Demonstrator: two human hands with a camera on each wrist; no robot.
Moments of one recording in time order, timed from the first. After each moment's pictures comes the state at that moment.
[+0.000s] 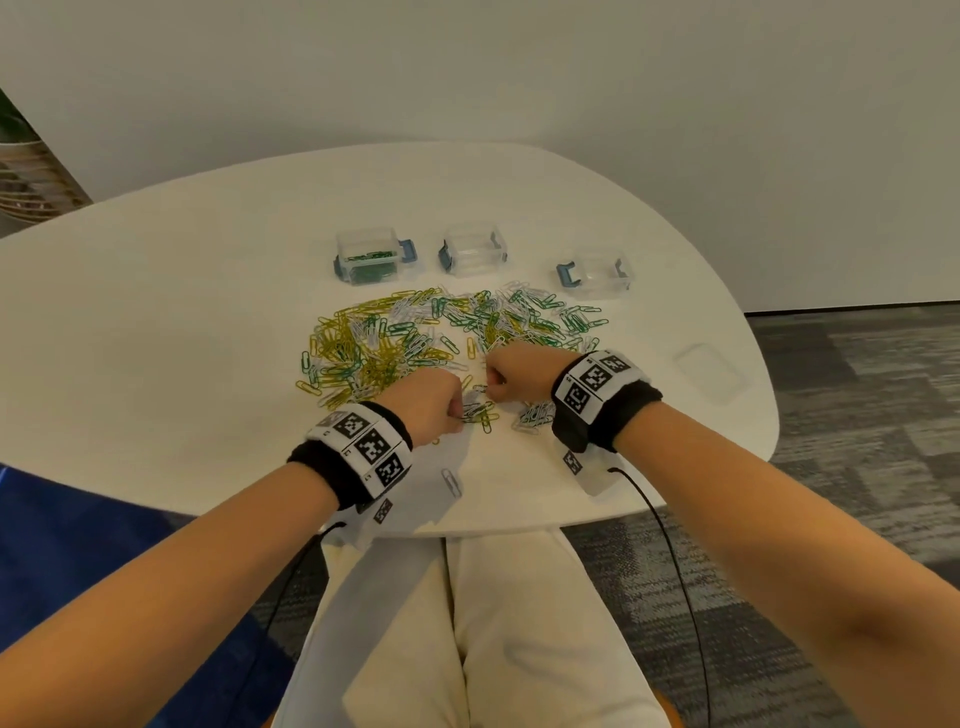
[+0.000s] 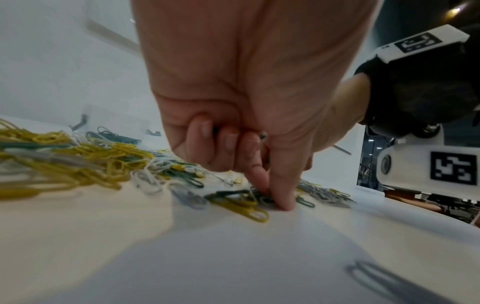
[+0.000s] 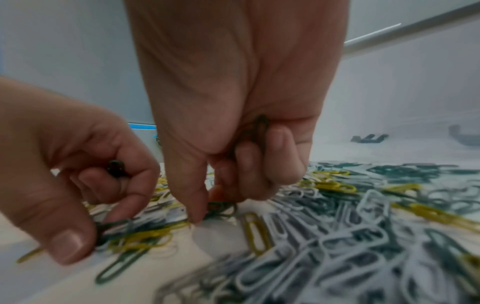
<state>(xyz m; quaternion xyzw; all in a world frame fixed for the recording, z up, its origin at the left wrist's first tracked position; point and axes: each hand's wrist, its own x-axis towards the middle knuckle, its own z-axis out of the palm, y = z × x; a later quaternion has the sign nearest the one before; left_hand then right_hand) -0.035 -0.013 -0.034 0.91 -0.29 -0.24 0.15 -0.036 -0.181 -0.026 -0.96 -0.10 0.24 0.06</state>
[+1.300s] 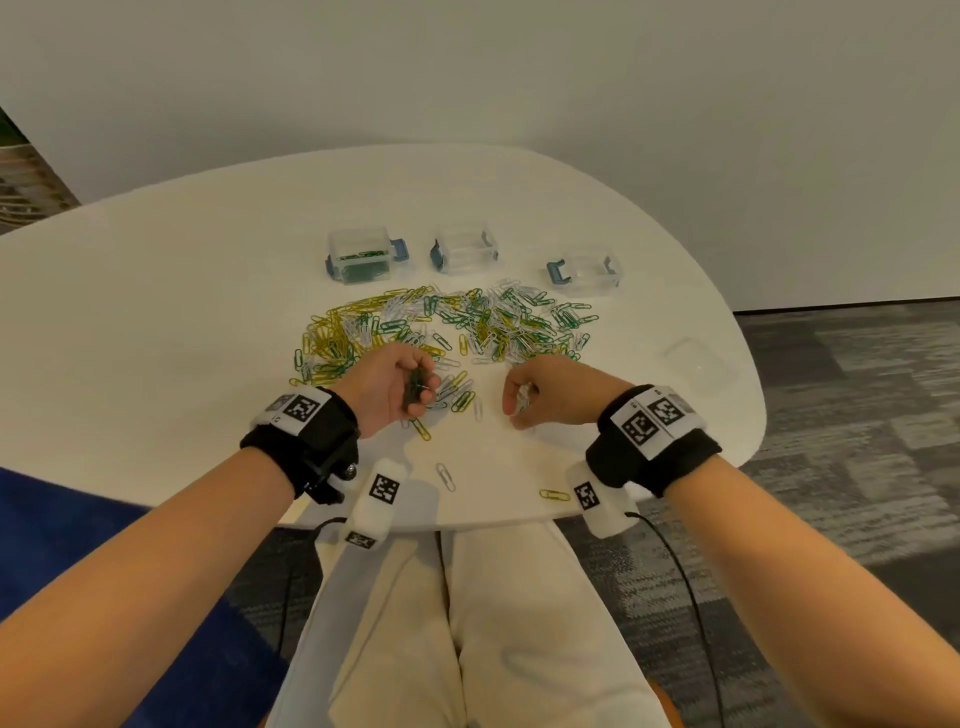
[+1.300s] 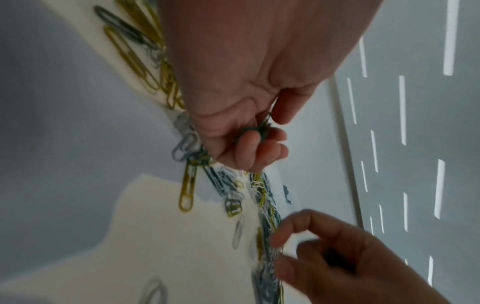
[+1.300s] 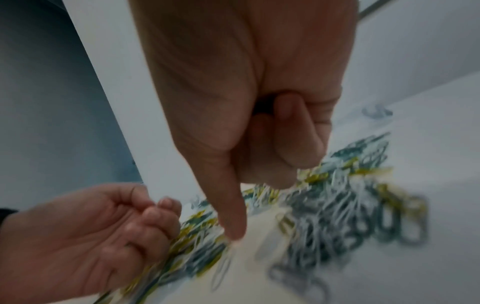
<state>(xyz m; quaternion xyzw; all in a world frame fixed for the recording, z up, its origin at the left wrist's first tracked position) -0.020 0.011 -0.035 0.57 0.04 -0.41 0.71 -0.093 -0.201 -0.001 -0.95 -0.04 0.21 0.22</state>
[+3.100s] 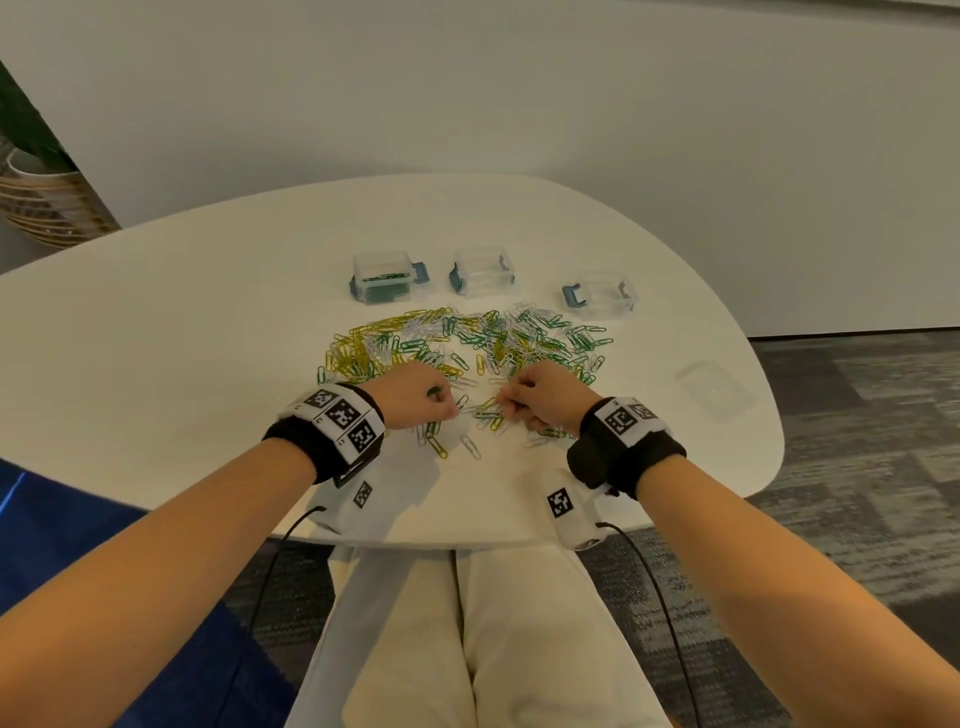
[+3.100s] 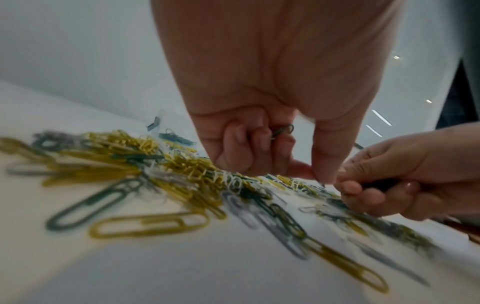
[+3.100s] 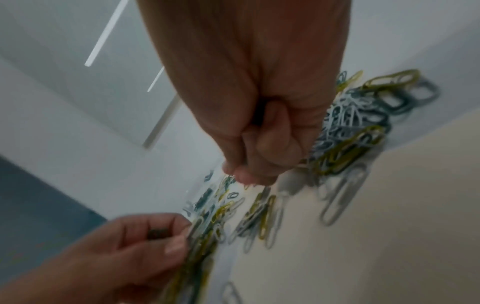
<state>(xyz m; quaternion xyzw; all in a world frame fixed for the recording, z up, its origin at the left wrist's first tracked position) -0.005 0.011 -0.028 0.90 -0.32 -0.23 0.19 -0.063 -0.189 -0.040 -0.83 0.12 0.18 0.51</state>
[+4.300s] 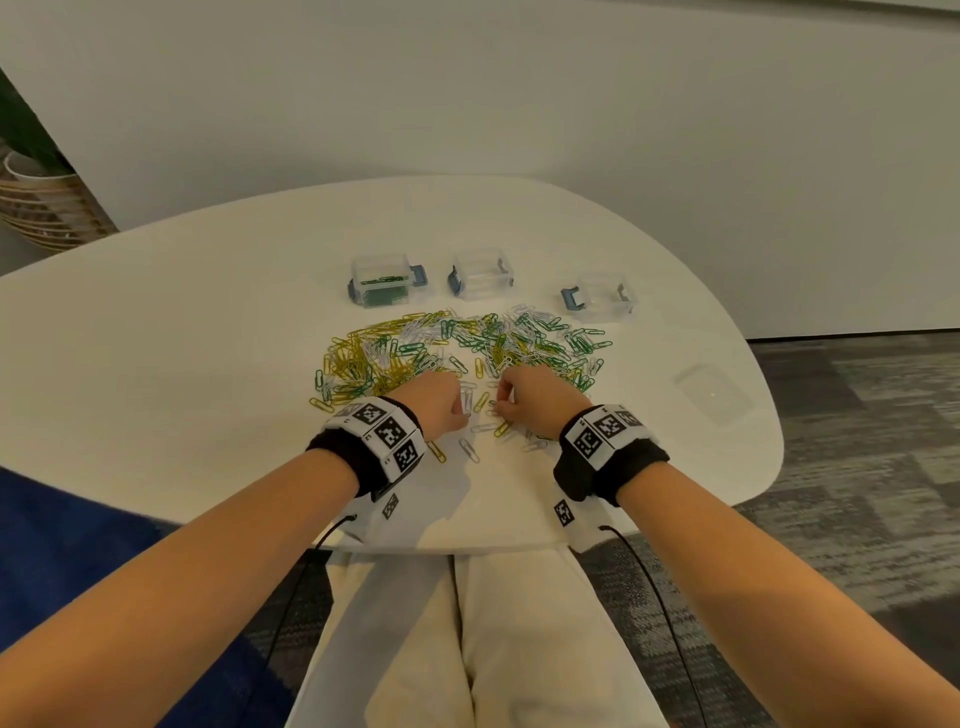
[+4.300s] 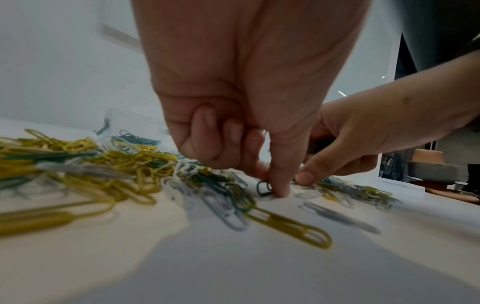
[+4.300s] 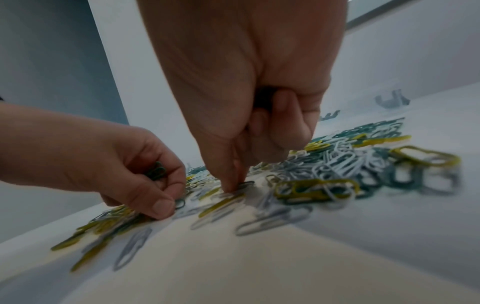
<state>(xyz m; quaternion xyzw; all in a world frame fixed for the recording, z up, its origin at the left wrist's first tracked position) -0.015 -0.016 -0.034 0.92 -0.28 -0.24 0.12 -0.058 -0.179 -0.041 -0.98 0.03 0.12 0.19</state>
